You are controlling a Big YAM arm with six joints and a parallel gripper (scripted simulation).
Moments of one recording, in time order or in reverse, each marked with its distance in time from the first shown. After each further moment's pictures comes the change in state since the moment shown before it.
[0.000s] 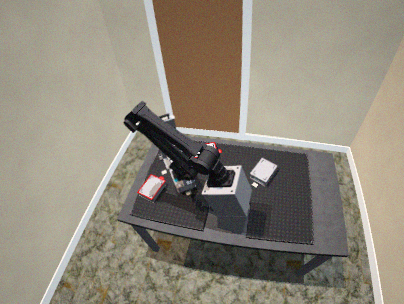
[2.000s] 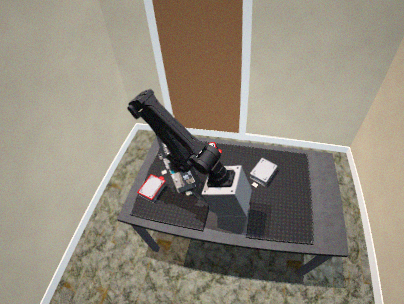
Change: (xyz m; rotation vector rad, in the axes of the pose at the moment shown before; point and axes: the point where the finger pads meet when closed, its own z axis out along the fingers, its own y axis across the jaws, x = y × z) arm -0.047 0.002 0.021 -0.002 -0.002 0.000
